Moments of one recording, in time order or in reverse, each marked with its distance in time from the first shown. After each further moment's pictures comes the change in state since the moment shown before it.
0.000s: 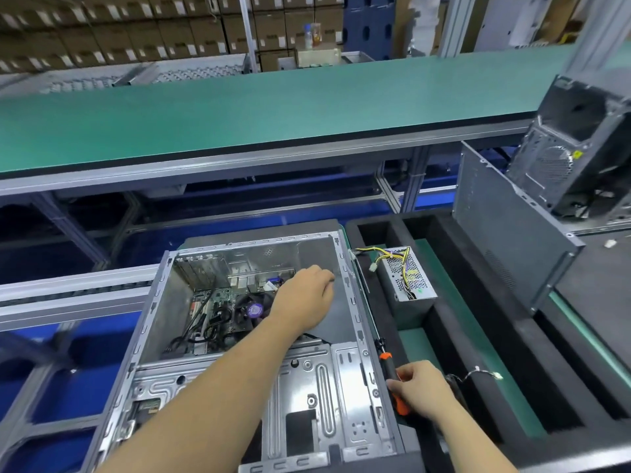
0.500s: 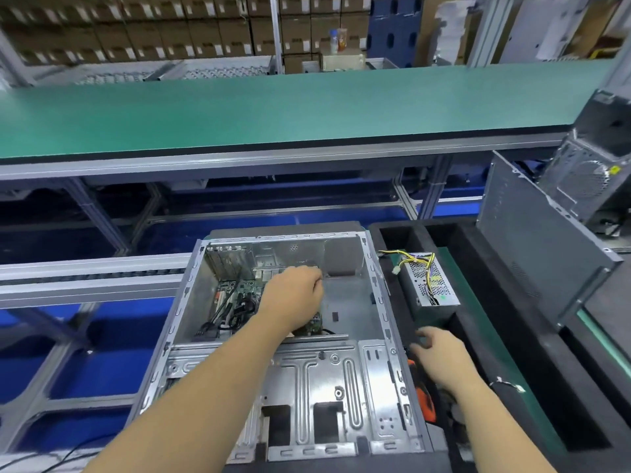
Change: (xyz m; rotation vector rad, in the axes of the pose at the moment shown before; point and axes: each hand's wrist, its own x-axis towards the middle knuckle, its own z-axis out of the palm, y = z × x) left_hand -0.034 -0.042 -0.030 0.111 0.123 -0.072; right_hand 0.002 -0.050 -0.028 -0.149 0.192 -0.136
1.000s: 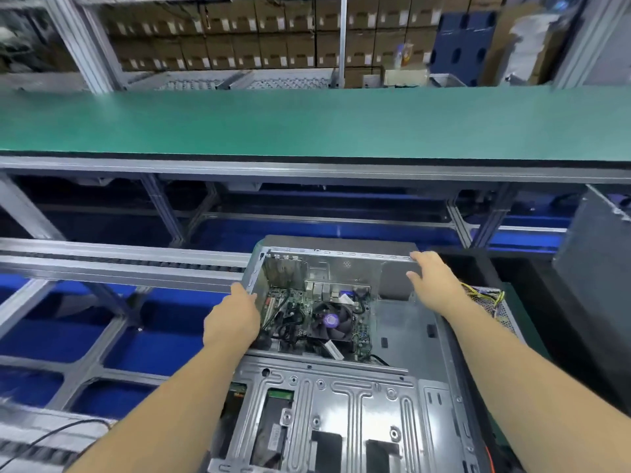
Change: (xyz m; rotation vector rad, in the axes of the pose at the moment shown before) left_hand -0.063 -0.148 -0.022 0.048 0.001 -0.798; right_hand 0.111 -0.163 -0.010 -0.178 0.016 -0.402
